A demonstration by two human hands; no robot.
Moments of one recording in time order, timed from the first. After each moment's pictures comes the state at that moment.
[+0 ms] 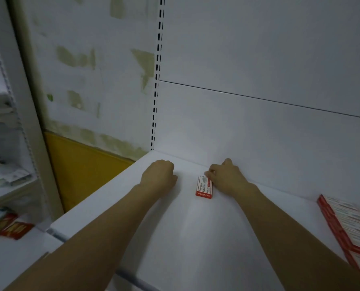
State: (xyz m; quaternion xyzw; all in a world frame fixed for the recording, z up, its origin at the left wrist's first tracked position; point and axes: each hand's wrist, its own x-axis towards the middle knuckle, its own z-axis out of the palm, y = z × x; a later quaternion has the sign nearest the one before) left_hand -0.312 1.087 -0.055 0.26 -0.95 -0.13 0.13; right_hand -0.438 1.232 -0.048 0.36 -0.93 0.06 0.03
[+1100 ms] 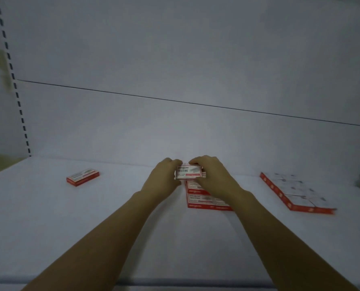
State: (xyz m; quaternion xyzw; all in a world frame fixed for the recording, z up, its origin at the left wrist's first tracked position) left_hand -0.377 1.373 -0.034 -0.05 -0.94 -0.26 0.22; right_hand -0.409 1.530 -0.012 0.31 -0.91 0.21 0.14
